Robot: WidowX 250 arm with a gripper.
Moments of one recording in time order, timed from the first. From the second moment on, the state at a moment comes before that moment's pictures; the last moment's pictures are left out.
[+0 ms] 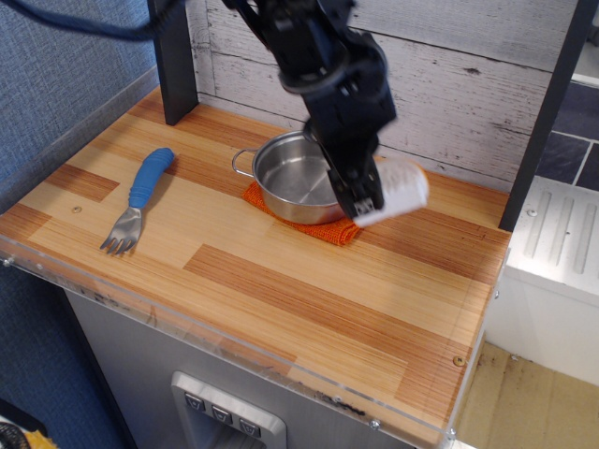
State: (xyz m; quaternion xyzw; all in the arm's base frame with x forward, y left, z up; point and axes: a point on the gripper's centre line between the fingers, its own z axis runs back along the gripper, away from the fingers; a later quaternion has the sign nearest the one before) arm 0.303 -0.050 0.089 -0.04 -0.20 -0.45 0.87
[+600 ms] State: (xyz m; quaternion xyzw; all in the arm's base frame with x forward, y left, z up) arm 0.310 -0.083 0.041 -0.03 -0.16 -0.48 0.86
